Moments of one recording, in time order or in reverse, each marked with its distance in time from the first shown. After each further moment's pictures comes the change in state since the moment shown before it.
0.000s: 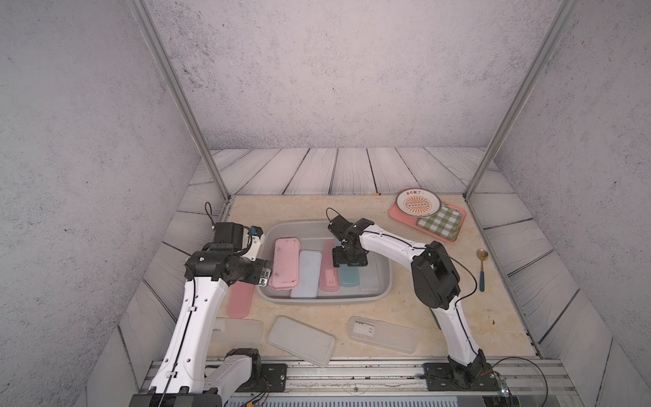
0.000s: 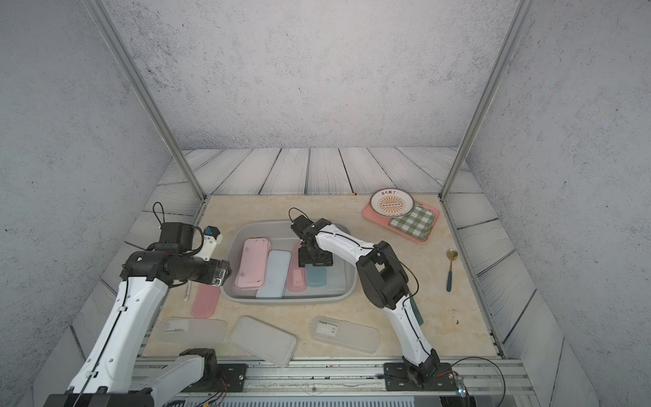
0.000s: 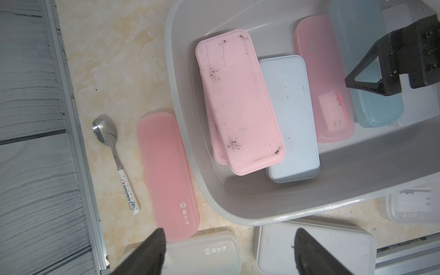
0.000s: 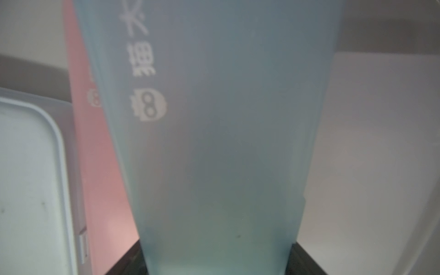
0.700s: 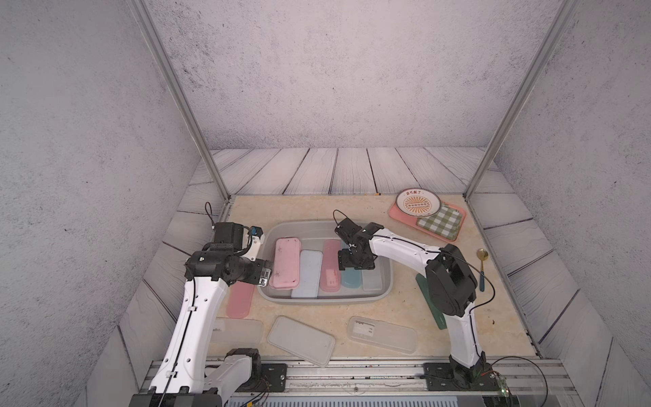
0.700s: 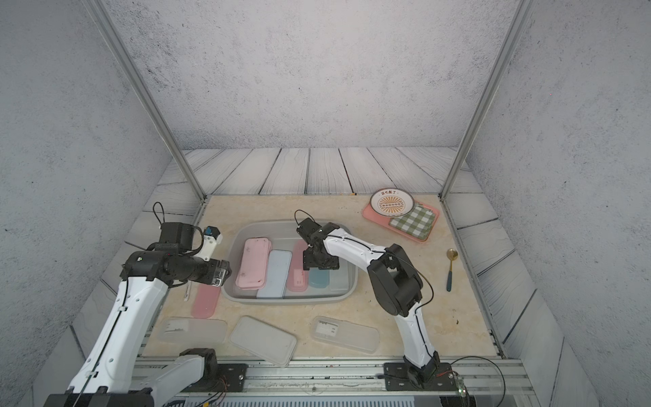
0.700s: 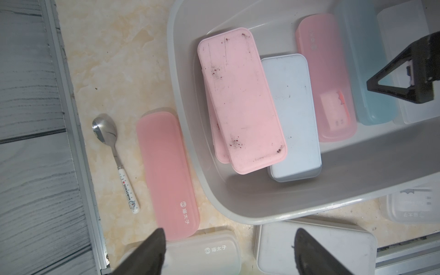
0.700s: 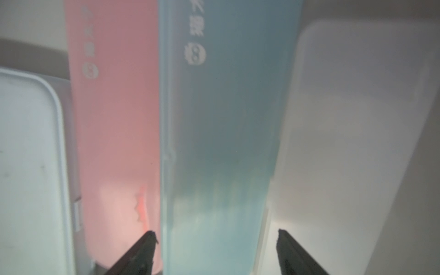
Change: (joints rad) left arm 0.000 0.000 0.000 -0.002 -0.002 0.000; right arm 0.000 -0.183 -0.215 0.095 -0.021 -0.012
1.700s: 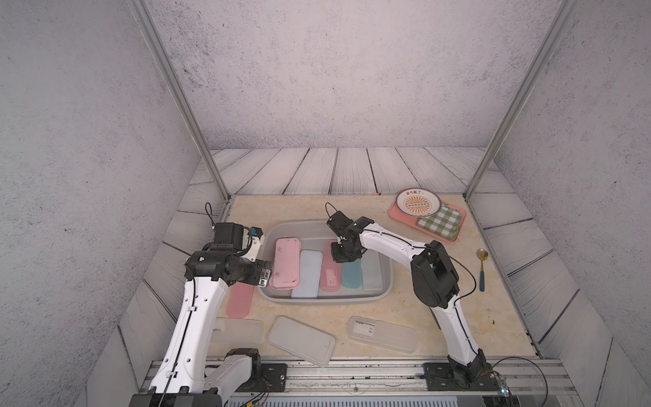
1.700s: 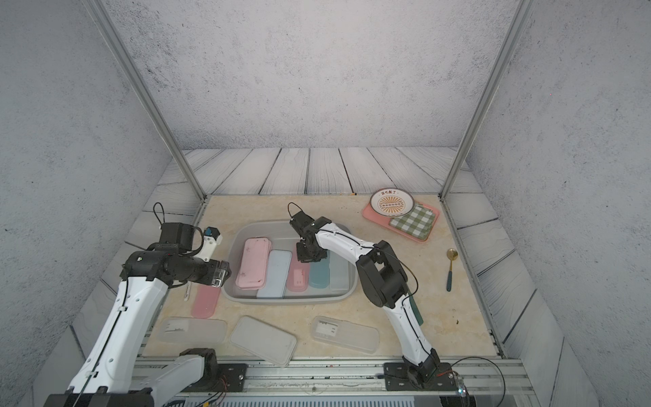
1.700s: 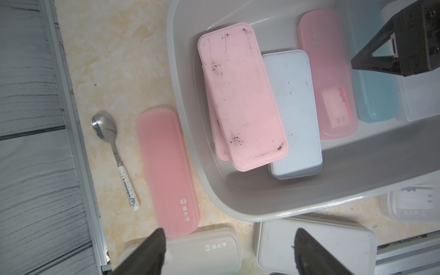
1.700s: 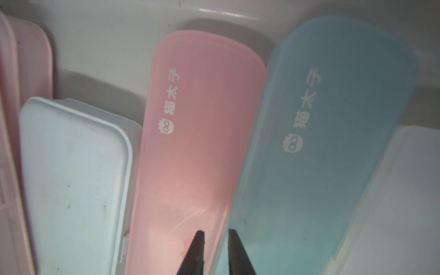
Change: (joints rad) left arm 0.002 -0.001 0.000 -0.011 -0.005 0.000; right arm -0.010 0.206 0.261 -0.019 -0.040 -0.099
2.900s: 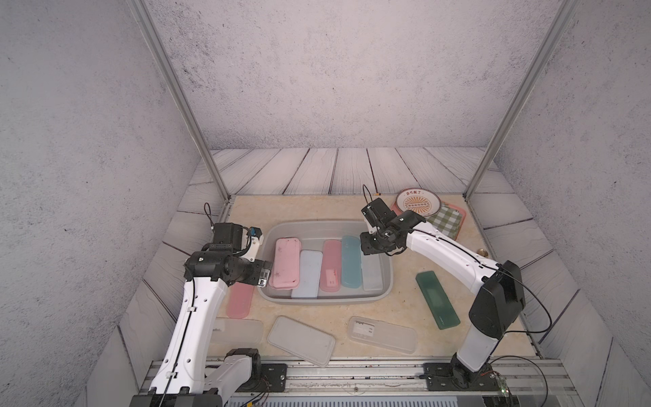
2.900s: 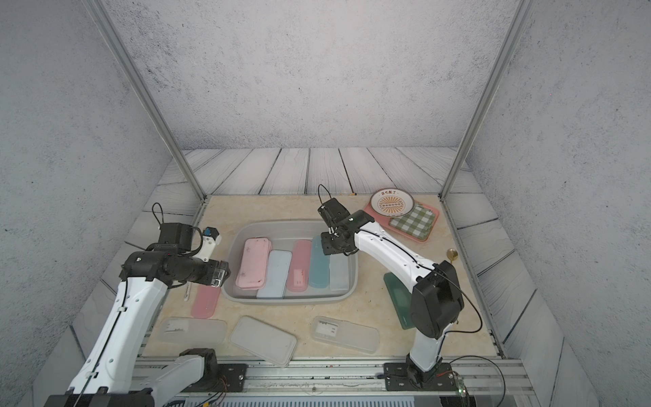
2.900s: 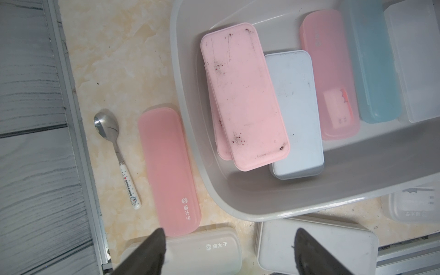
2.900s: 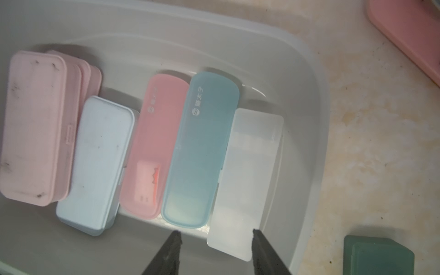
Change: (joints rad) left arm 0.011 0.002 0.000 -0.001 -0.002 0.000; right arm -0.076 -0.494 -0.301 -0.046 0.095 -0.120
